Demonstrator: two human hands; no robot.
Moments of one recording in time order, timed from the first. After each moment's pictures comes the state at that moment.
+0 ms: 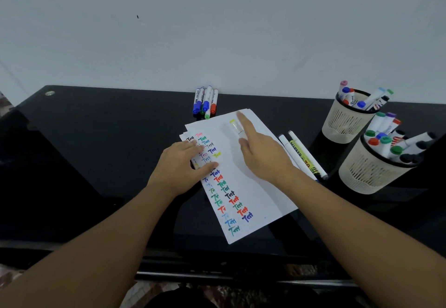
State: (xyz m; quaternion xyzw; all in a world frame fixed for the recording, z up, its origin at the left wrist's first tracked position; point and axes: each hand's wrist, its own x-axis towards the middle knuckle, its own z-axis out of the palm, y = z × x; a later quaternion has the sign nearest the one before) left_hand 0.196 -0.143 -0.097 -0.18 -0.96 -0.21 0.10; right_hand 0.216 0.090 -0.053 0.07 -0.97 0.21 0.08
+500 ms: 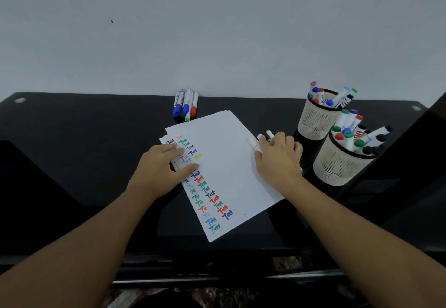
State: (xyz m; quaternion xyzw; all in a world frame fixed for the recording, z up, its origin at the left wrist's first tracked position) left_hand 0.196 -0.143 -0.099 -0.16 -0.96 -0.22 0.09; right_hand 0.237 0.154 -0.086 -0.11 -0.98 -0.03 0.13
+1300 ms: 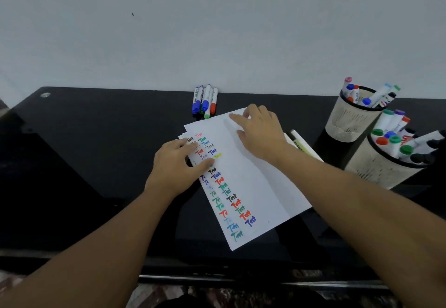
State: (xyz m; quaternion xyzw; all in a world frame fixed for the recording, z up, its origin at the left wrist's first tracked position) left_hand 0.193 -0.139 -0.098 -0.11 -0.96 -0.25 0.08; right_hand 0.157 0.104 -0.054 0.10 -0.98 -0.03 0.15
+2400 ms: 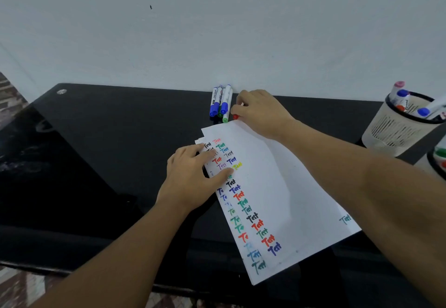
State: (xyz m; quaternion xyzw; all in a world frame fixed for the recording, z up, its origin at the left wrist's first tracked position) left_hand 0.185 -0.144 -0.103 -0.10 -0.96 -0.24 0.08; right_hand 0.046 0.088 -0.059 0.33 -0.91 -0.08 0.22
